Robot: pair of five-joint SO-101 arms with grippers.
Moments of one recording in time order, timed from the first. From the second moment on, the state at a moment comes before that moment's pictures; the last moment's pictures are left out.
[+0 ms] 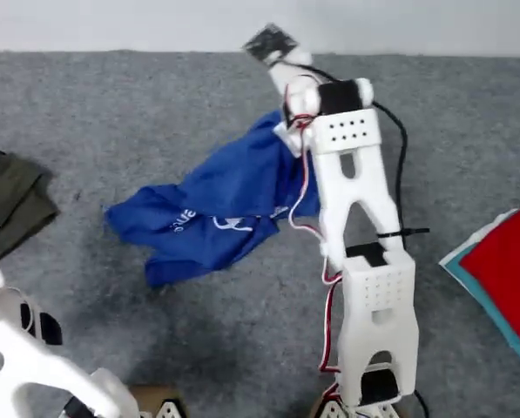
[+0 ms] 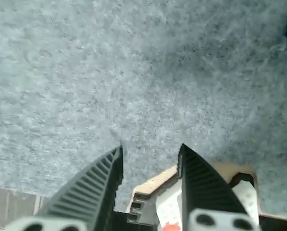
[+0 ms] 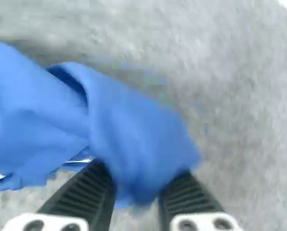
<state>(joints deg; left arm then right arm) -58.9 -33.5 38.3 98.9 -32.4 -13.1 40.4 -59.0 89.9 26.5</state>
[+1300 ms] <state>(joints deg) -58.9 -33.5 40.7 98.9 -32.4 -17.1 55.6 -48.4 87.0 39.6</state>
